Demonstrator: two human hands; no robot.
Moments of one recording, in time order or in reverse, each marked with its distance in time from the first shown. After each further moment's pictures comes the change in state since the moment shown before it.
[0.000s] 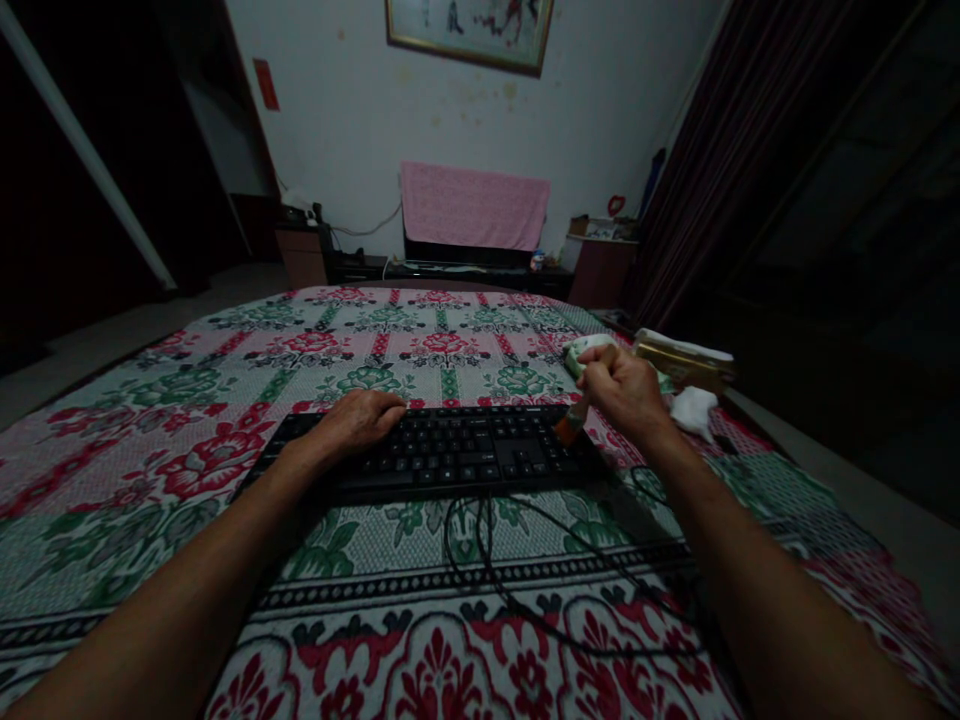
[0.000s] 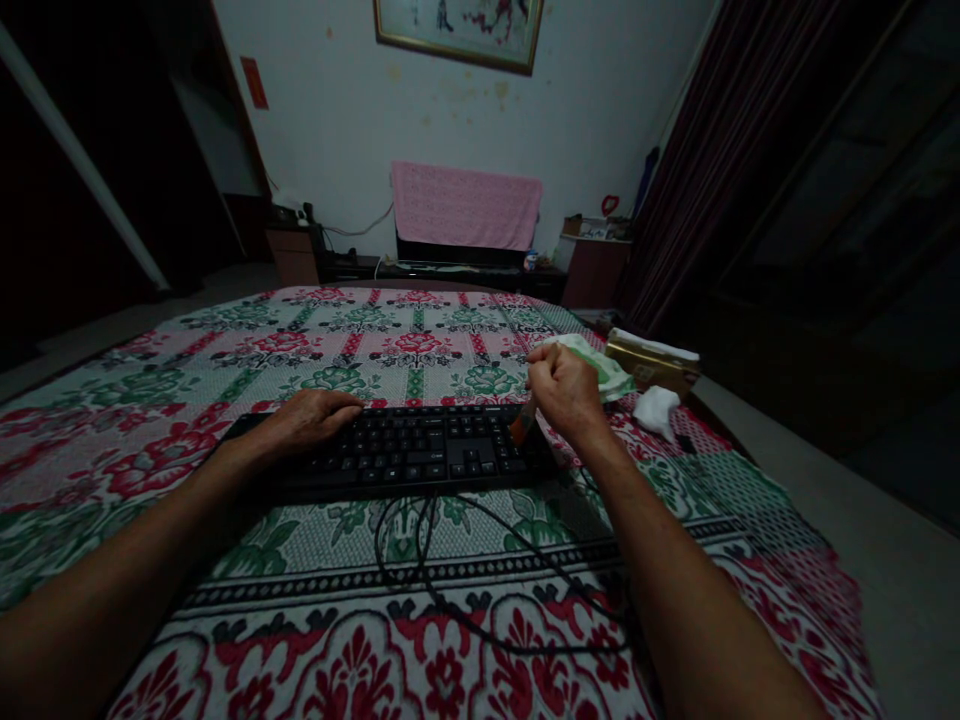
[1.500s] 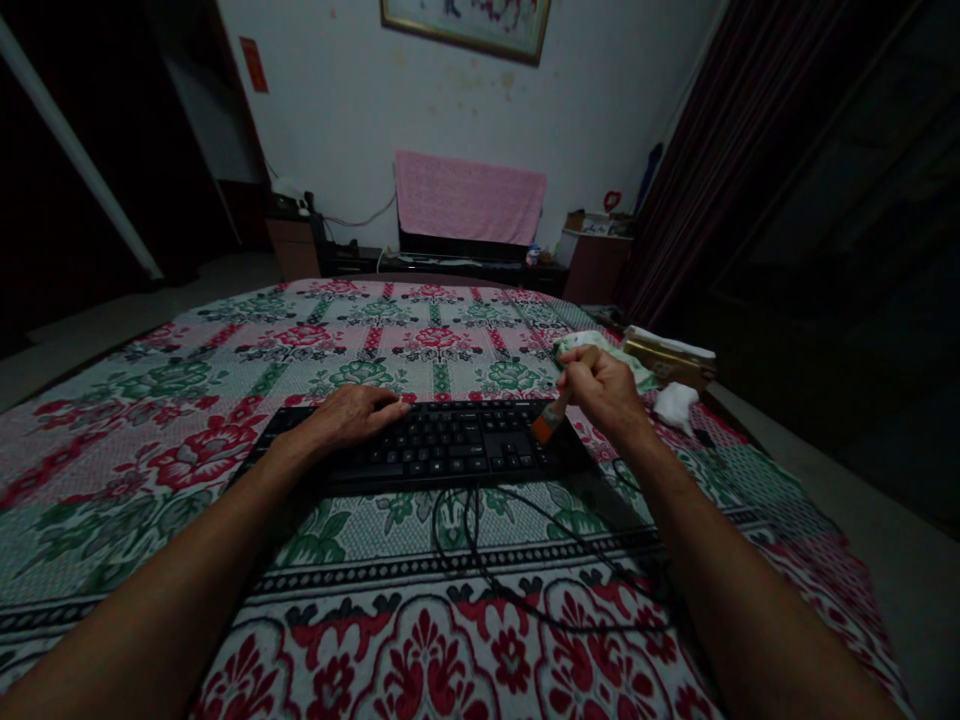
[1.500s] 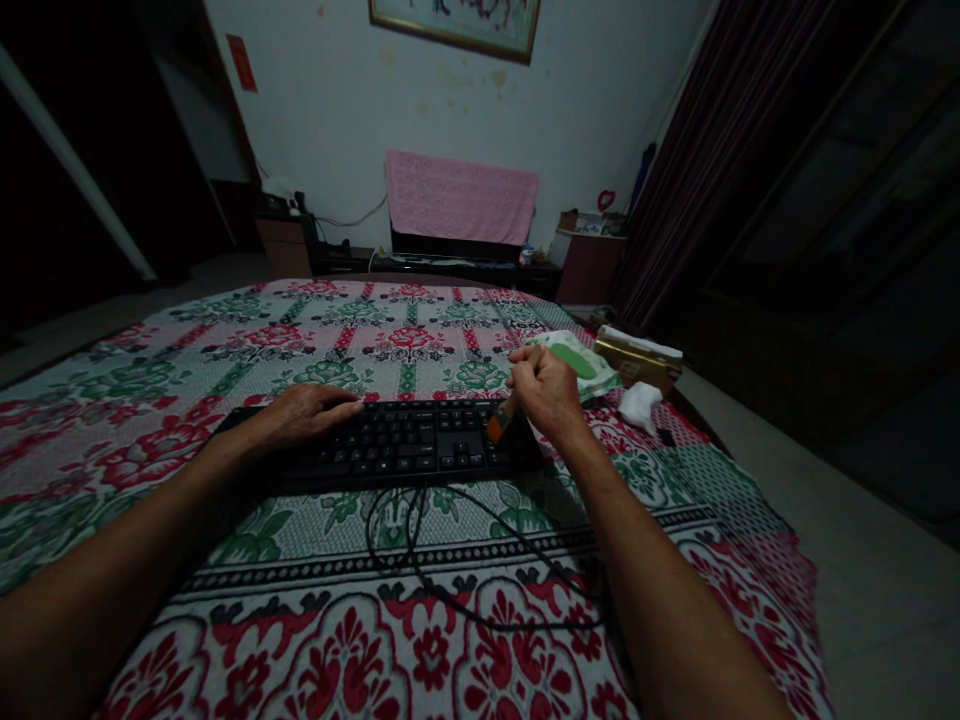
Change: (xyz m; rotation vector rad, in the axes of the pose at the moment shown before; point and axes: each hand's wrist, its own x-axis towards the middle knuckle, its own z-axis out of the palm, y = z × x) left_hand -0.005 0.006 -0.005 -0.094 -0.033 -0.029; right_hand -0.005 0.009 0.008 0.177 -0.046 0.030
